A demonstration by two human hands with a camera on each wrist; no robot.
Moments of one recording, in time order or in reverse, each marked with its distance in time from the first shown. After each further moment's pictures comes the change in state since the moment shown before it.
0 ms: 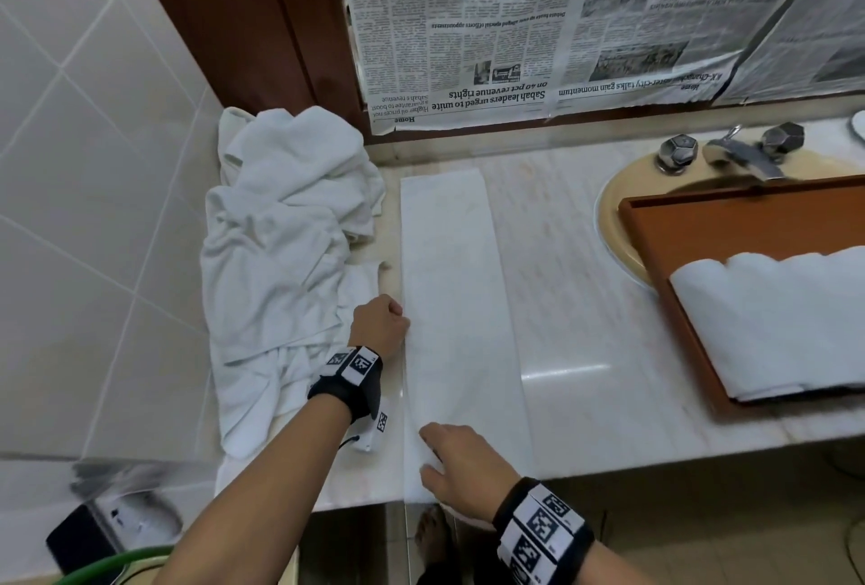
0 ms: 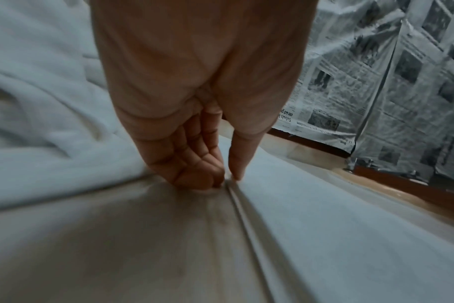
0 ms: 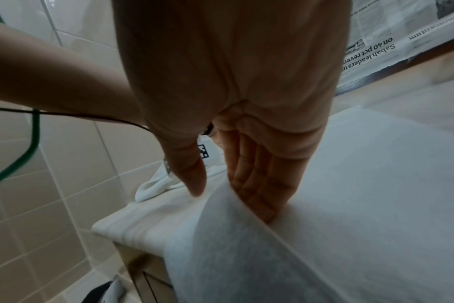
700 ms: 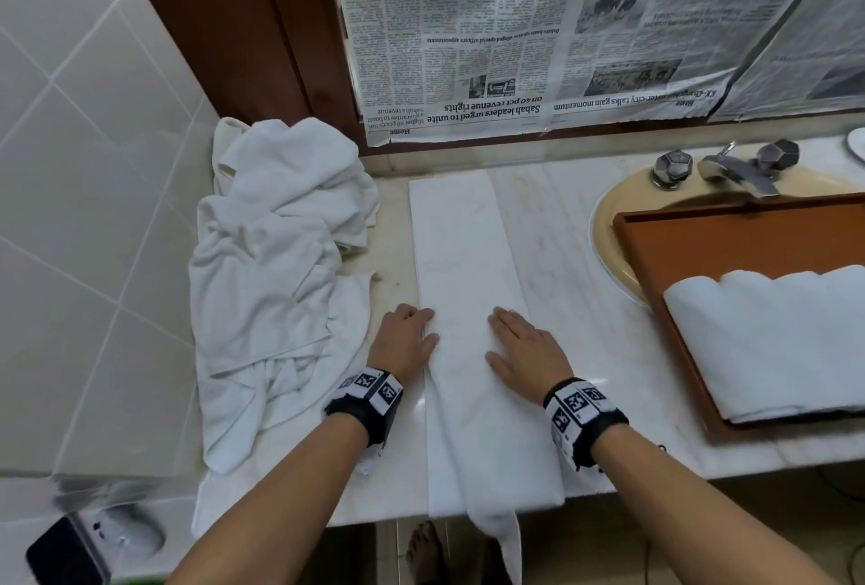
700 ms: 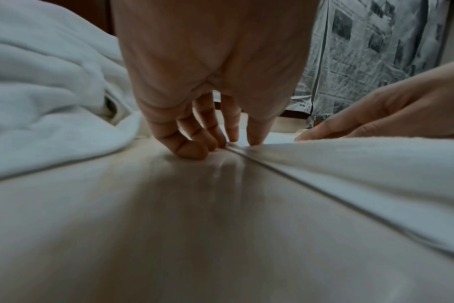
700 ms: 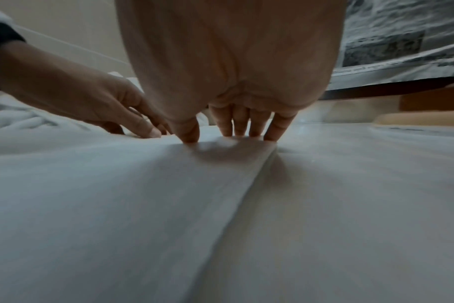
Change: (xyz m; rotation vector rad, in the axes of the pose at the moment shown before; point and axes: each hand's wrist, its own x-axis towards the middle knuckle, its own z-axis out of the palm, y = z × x) left_hand -0.008 0.014 0.037 0.241 -0.020 0.372; right_hand 0.064 0.117 -0.106 -0.367 0.203 0.174
